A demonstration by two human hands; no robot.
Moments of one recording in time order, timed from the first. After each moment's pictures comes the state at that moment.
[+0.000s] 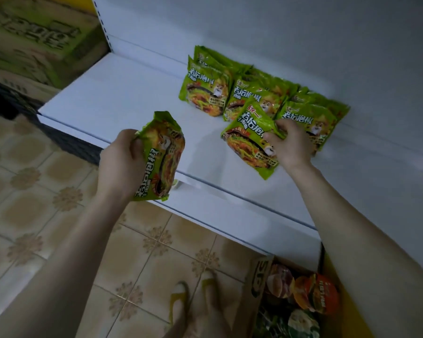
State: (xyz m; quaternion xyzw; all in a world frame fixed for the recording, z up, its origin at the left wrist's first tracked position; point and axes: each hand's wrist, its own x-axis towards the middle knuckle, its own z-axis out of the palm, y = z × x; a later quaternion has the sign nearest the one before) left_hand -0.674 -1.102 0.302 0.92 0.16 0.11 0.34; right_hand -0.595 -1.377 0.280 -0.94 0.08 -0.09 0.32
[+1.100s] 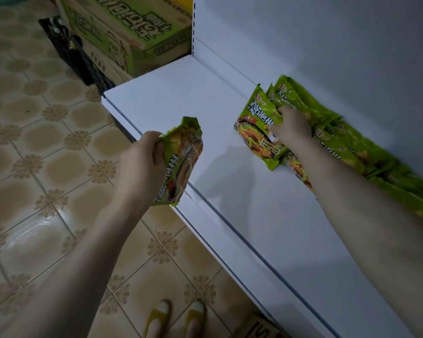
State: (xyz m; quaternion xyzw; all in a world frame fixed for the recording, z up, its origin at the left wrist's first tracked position) left_hand -0.621 -1.068 0.275 0.89 0.28 0.16 0.31; right_hand -0.386 -1.256 0.246 -0.97 -0.13 0.03 0.18
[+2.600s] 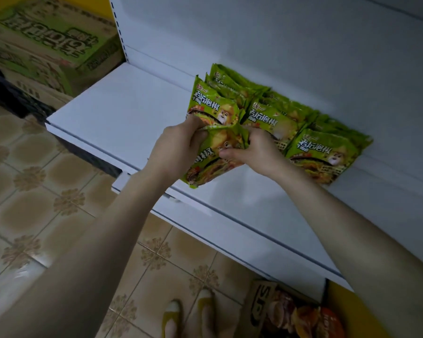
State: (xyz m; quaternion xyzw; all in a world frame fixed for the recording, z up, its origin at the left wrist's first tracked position) left_hand -0.581 -1.134 0.307 0.93 -0.06 0.11 0.35; right_hand -0.541 -1.305 0.300 -0.88 -0.17 0.08 0.44
